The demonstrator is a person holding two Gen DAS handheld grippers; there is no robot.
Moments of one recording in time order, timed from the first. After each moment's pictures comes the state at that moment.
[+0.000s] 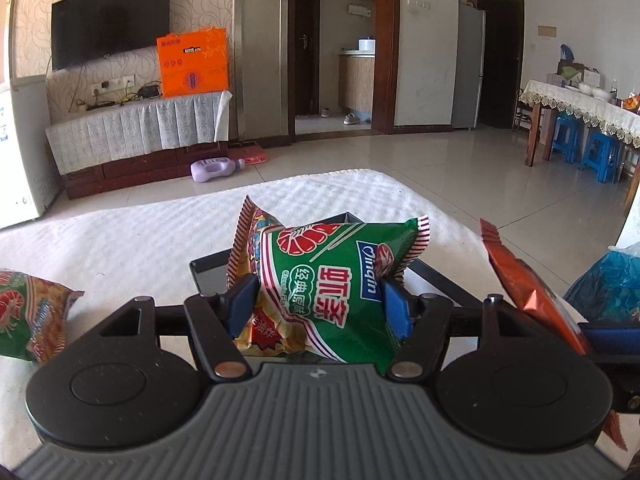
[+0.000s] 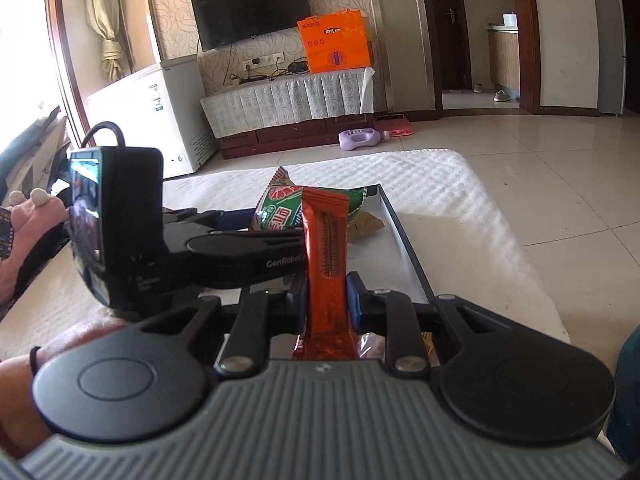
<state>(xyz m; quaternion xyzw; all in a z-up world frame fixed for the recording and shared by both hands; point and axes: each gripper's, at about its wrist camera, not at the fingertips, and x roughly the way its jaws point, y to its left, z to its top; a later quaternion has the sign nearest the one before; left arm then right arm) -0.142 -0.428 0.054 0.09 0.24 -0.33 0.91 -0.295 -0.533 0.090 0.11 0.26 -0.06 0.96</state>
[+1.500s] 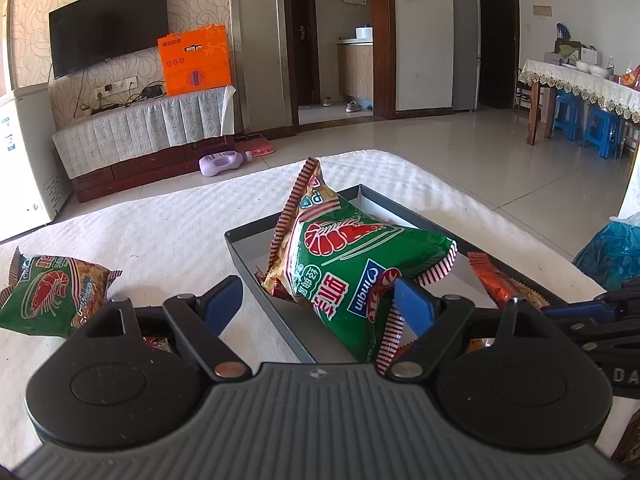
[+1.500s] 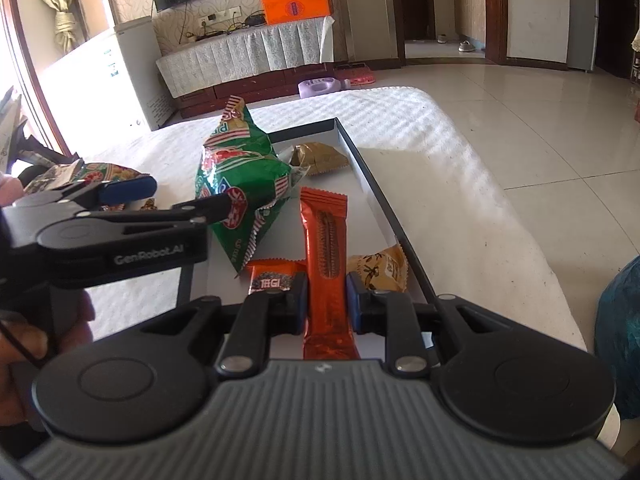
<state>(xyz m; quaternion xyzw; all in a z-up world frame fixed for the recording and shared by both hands) -0.172 -0.385 0.057 0.12 0.24 -0.32 0.91 -0.272 -0.544 0.054 0.12 0.33 -0.11 0.93</state>
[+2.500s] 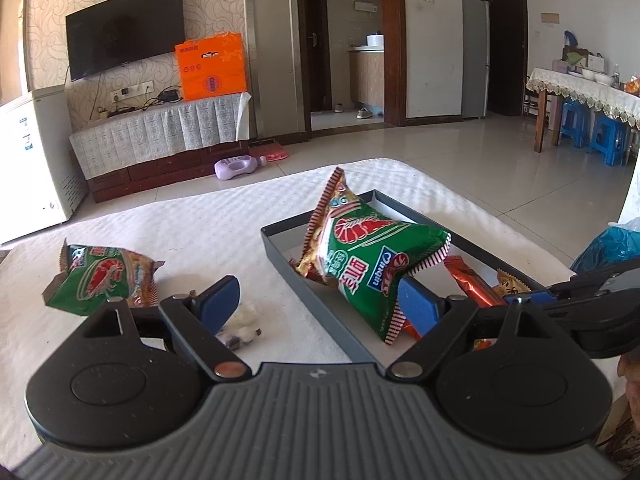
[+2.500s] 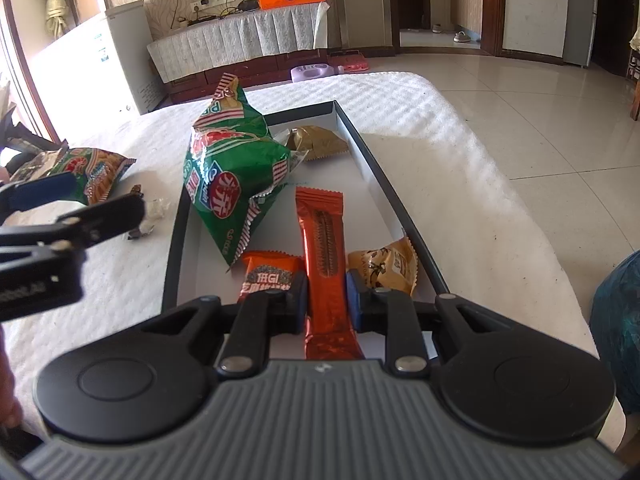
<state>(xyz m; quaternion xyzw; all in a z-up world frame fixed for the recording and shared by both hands) -0.212 -0.335 0.086 0.11 0.24 -0.30 0.92 -0.259 -0.539 0.045 0.11 0.35 -0.12 0.92</state>
